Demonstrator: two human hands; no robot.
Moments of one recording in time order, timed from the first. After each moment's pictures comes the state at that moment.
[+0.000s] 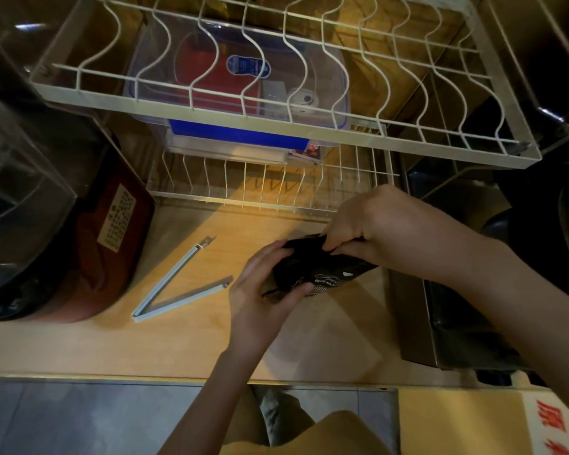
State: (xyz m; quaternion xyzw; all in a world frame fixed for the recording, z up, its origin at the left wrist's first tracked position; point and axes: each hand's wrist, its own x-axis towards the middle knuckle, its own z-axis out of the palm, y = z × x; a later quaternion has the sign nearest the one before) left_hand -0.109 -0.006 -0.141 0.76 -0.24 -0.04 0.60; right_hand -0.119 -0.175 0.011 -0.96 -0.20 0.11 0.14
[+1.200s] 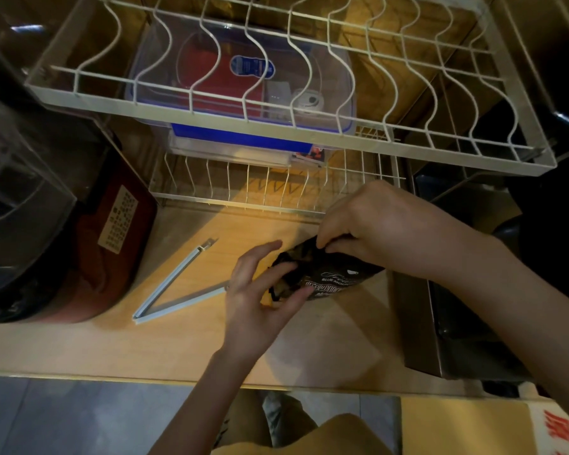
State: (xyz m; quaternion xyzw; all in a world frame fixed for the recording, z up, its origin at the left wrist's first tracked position) left_hand -0.102 -0.002 -0.144 0.79 -0.29 0.01 0.54; right_hand -0.105 -0.169 0.012 -0.96 -0.17 0.14 0.15
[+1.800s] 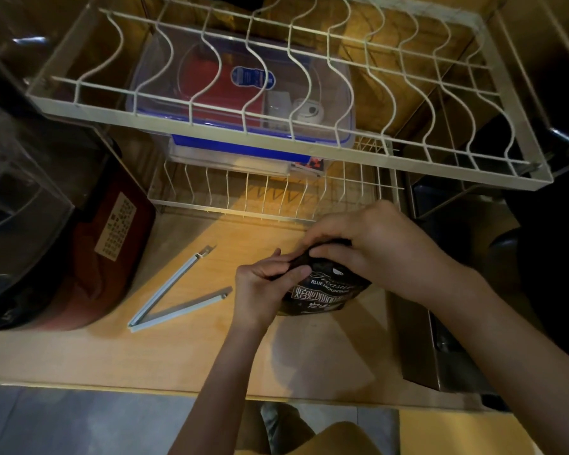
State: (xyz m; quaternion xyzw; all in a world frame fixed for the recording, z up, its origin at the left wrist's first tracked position) left_hand -0.084 -0.031 -0.145 0.64 -0.10 -0.22 0.73; right_hand -0.113 -0.164 0.002 -0.97 -0.06 0.09 0.24
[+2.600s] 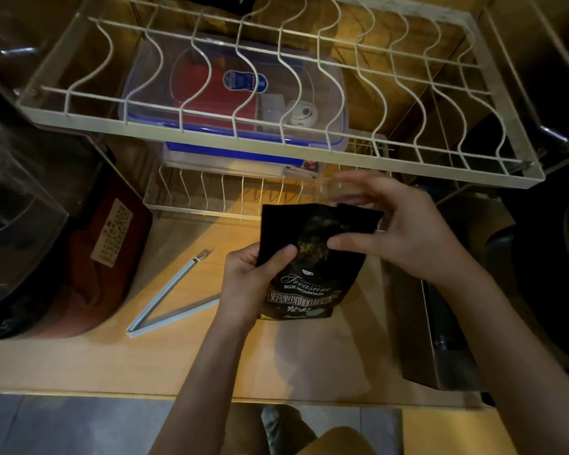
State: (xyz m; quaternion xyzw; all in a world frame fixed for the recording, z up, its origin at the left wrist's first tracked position) left_hand -0.071 -0.023 -0.114 0.58 -0.07 -0.27 0.77; right_hand -0.122 -0.197 -0.008 -0.90 0.09 0.02 0.43
